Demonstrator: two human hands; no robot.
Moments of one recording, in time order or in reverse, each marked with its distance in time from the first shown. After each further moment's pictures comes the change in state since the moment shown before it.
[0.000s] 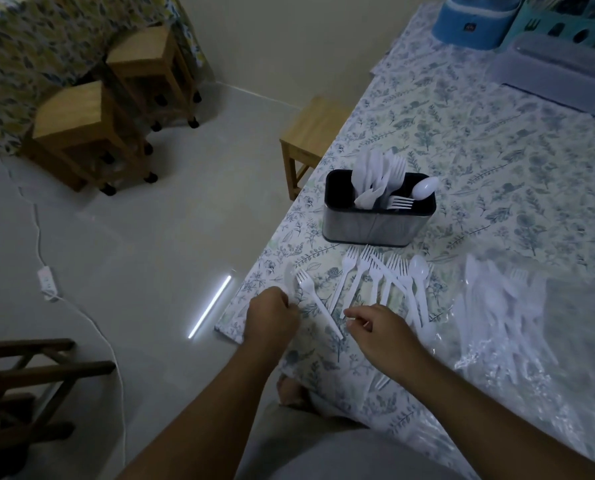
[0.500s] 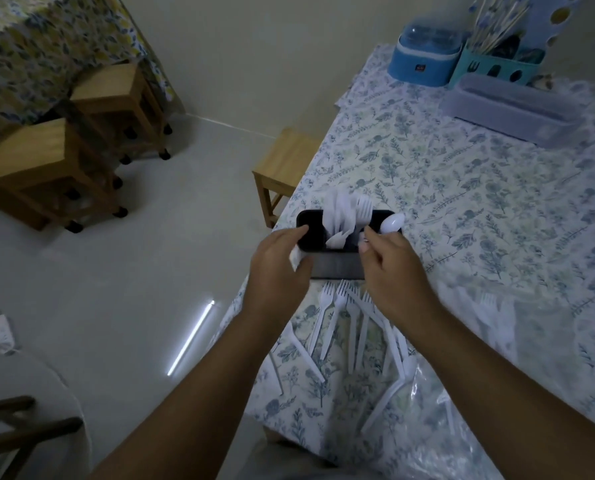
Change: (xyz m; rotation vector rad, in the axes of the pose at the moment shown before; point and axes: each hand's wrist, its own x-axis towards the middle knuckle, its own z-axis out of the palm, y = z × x) left_hand 0.031 0.115 -0.059 -0.249 0.229 0.663; right_hand 0.056 -0.059 -0.097 -0.012 0.490 -0.203
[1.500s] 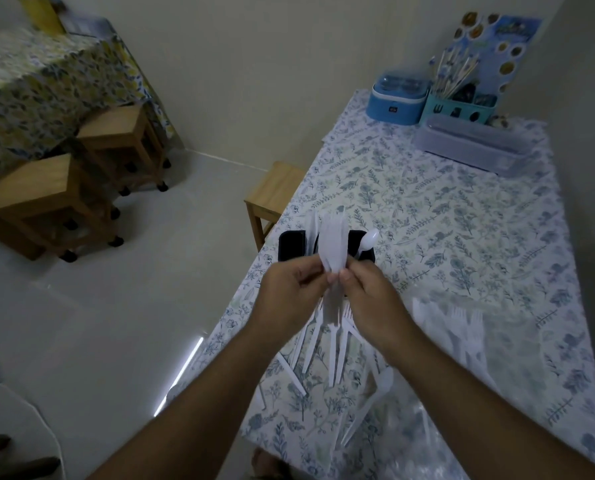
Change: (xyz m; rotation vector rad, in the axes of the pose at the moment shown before) left_hand -0.016 0.053 0.005 -0.617 -0.234 -0.056; right_hand -0.036 -0.014 -0.025 0.334 -0.084 0.019
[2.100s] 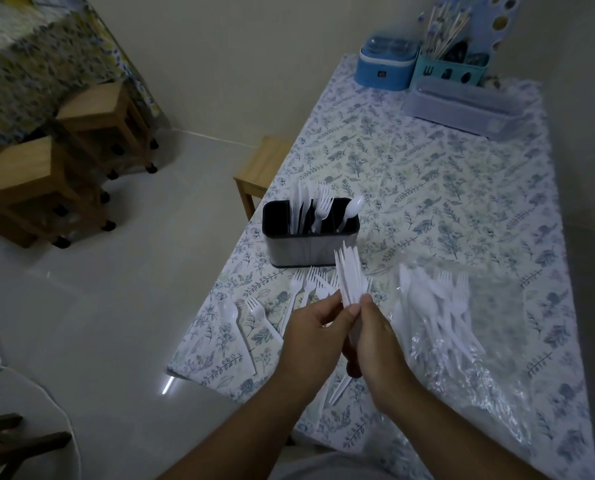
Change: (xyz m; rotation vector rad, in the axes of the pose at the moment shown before) left_hand -0.086 -0.011 0.068 -0.146 -0.016 -0.366; right_hand -0.087 0.042 0.012 0.477 0.074 0.531
